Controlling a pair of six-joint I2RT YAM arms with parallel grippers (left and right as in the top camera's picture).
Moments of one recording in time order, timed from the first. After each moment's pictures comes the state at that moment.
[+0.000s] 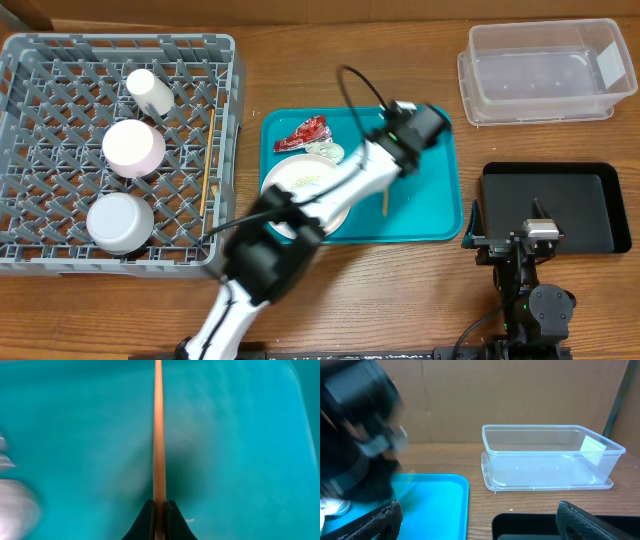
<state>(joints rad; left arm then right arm) -0.78 2.25 1.80 -0.68 -0.30 -0.61 -0.01 0.01 0.02 -0.04 0.00 -0.01</state>
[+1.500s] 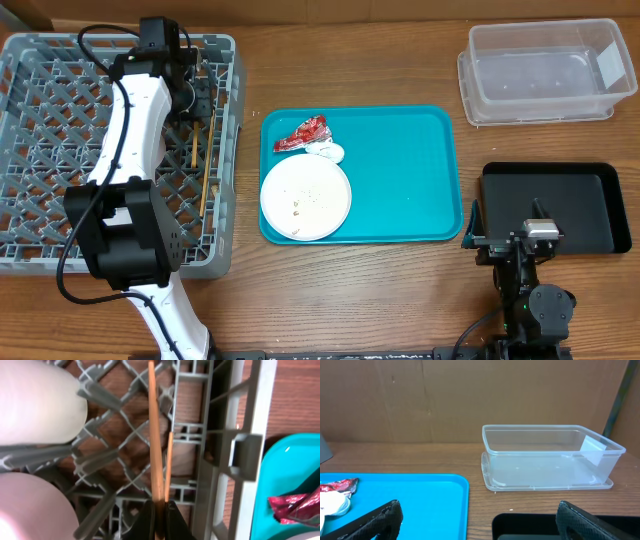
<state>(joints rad) 0.07 2.07 1.80 -0.95 0.02 0.01 -0.01 0.01 0.02 -0.04 0.00 -0.01</state>
